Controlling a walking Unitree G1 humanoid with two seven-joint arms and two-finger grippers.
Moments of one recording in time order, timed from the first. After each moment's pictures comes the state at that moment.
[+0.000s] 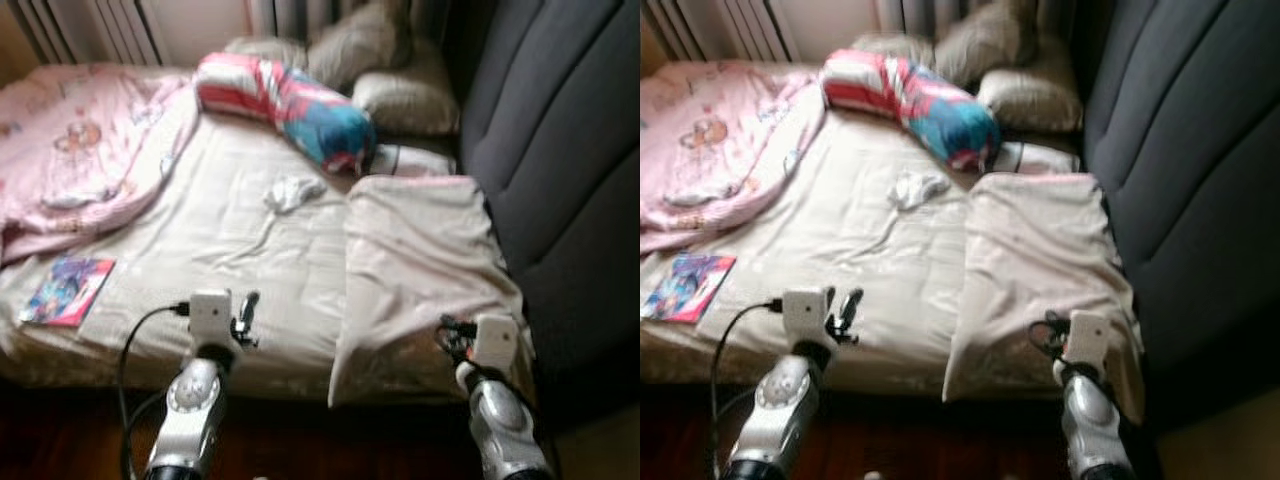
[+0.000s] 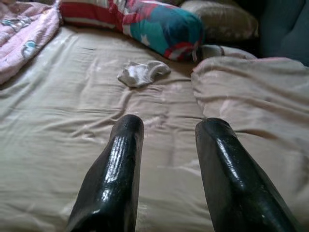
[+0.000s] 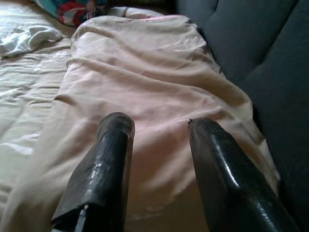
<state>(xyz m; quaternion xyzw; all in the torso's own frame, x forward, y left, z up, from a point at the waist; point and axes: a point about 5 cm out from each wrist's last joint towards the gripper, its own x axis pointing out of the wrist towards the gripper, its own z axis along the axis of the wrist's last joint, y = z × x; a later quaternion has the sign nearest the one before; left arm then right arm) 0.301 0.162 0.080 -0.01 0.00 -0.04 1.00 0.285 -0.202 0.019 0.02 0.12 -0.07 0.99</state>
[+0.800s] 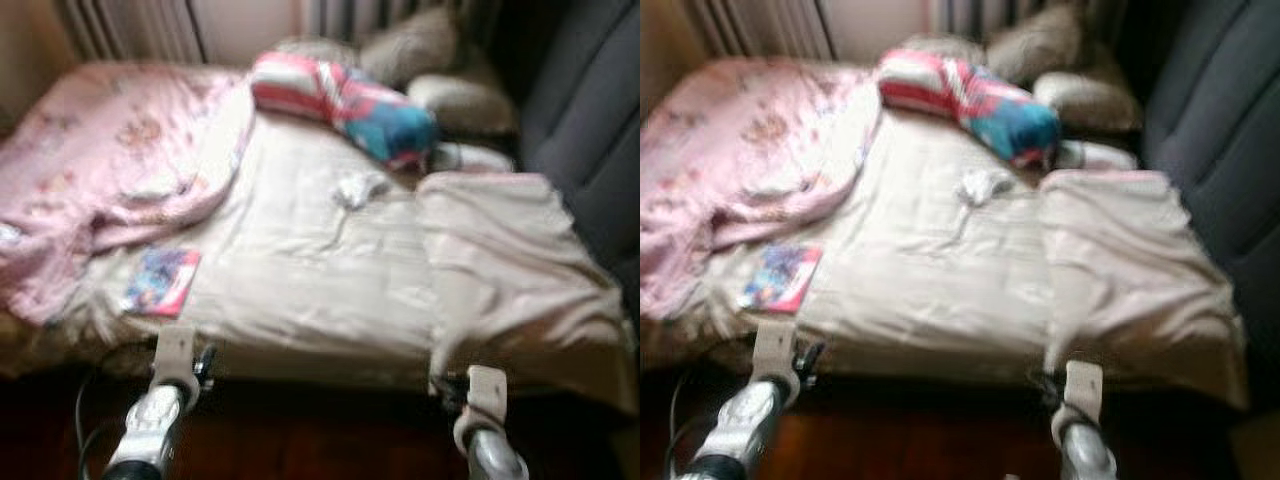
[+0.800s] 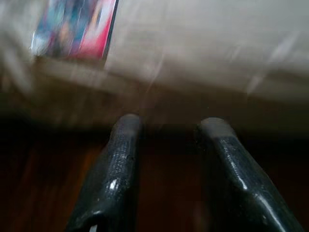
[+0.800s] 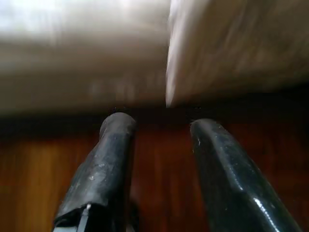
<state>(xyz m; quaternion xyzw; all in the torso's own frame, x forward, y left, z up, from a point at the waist) 0.266 0.230 -0.013 0.04 0.26 0.02 0.96 0.215 -0.202 -0.061 0.05 0.35 -0.09 0.93</state>
